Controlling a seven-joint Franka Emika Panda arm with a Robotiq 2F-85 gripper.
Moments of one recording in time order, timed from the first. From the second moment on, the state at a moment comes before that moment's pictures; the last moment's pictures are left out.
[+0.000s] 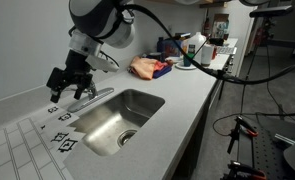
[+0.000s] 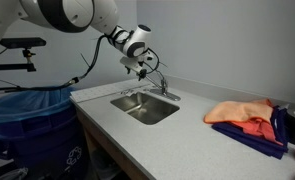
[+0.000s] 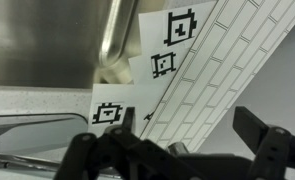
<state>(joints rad) 0.07 0.67 0.36 -1.43 0.31 2.41 -0.16</state>
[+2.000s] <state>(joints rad) 0.17 0.73 0.28 -1.34 0.21 2.65 -0.12</state>
